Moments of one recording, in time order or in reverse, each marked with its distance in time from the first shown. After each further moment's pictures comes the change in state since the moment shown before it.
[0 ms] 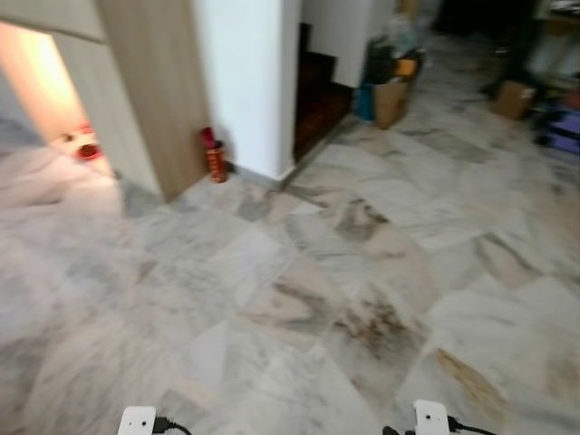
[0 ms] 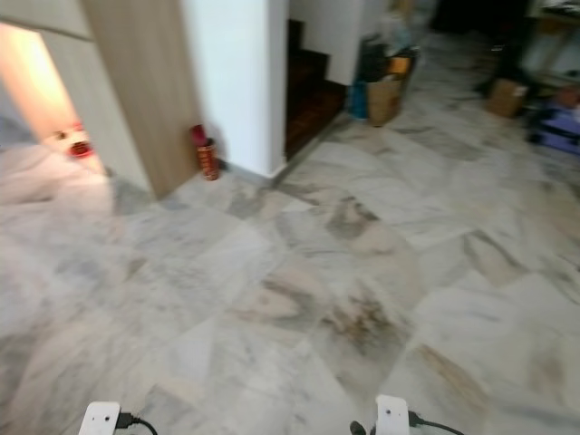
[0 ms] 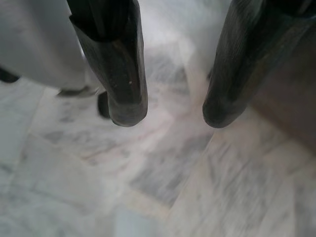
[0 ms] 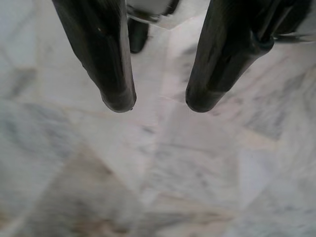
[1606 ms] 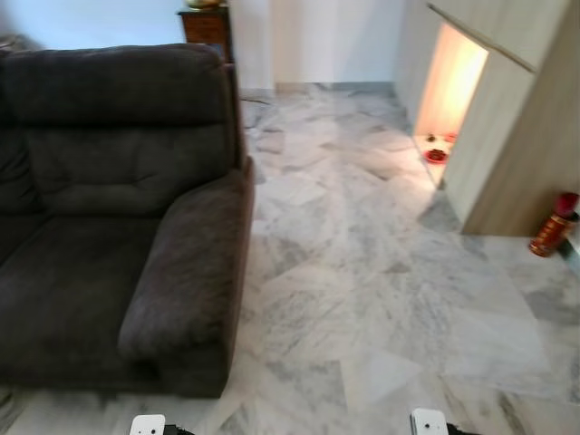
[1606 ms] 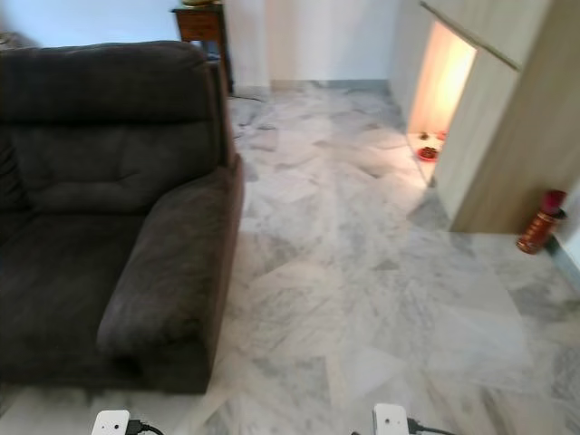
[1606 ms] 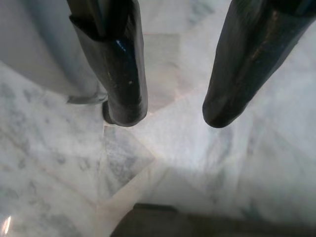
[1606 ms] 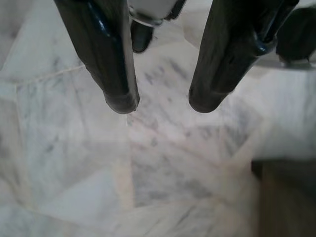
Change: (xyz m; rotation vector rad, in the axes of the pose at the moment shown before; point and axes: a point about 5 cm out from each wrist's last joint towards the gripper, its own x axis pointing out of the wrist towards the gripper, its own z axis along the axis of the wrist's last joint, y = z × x) left arm 0.002 -0.014 0.005 -0.043 -0.004 -0.025; right arm -0.003 -0.004 -0.009 -0.060 0.035 0.012
